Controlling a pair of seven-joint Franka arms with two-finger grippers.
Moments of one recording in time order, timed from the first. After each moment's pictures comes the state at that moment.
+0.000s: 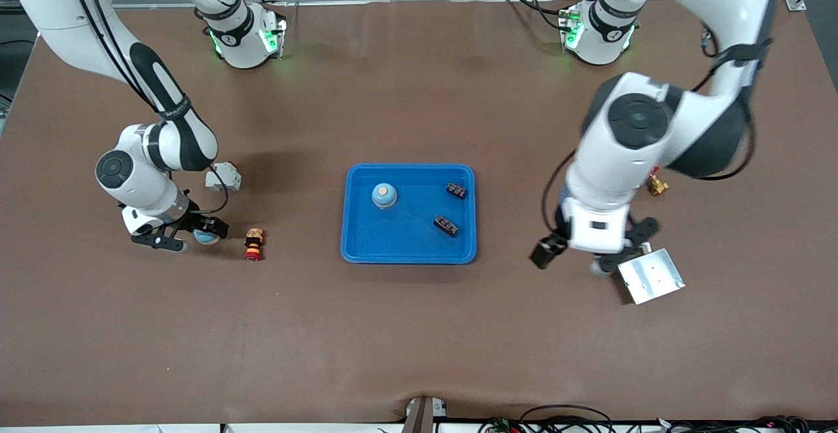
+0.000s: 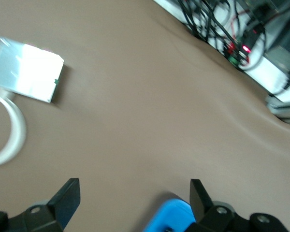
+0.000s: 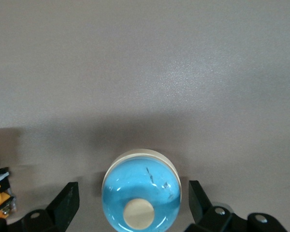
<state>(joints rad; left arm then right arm) -0.09 0.44 -0.34 -1.43 0.27 2.01 -1.08 -0.14 0.48 0.08 -2.18 -0.08 2.73 0.21</state>
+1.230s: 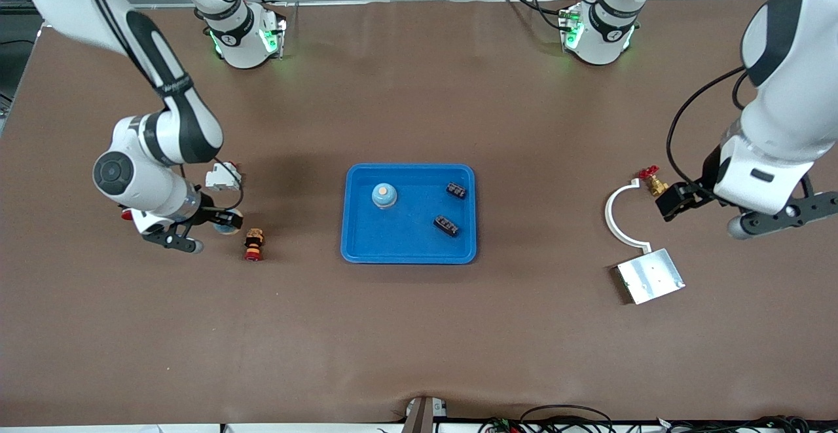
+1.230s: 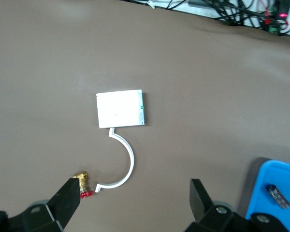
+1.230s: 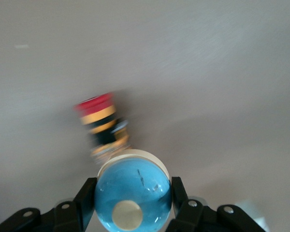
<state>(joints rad) 0.09 0.21 -0.31 -1.42 0.16 1.72 -0.45 -0.14 0.32 0.28 -2.07 0.00 2.34 0.47</state>
